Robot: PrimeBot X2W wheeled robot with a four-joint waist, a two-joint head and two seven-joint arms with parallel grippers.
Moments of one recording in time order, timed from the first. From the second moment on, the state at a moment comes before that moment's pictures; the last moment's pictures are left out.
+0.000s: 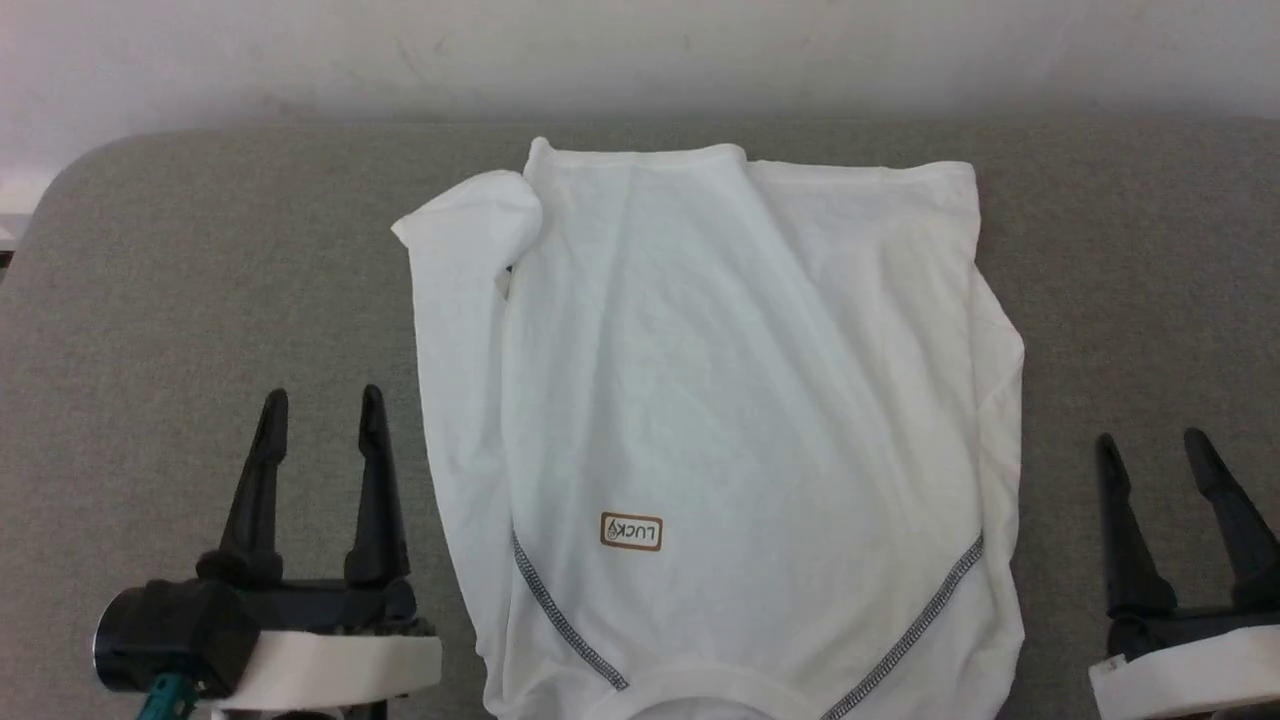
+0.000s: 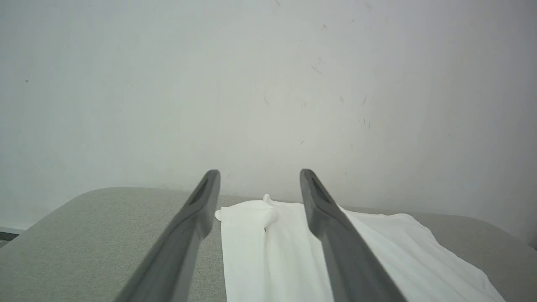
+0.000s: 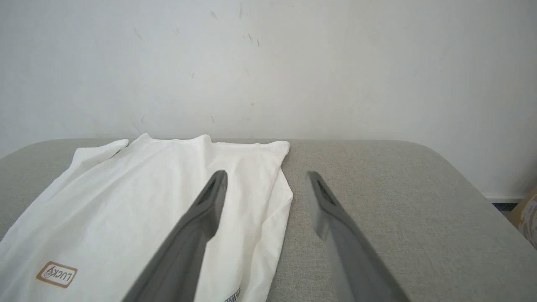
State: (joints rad) left arm 0.05 0.33 -0.24 -0.32 -0.40 0.28 -0.26; right arm 0.19 -0.05 -0.14 -0.38 0.16 0.13 0.07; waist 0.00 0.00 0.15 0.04
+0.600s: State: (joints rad) left arm 0.11 0.15 -0.09 -0.19 -0.22 0.05 -0.26; right arm 0.17 -0.05 -0.11 -0.21 0.09 0.13 -0.15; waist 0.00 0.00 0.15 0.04
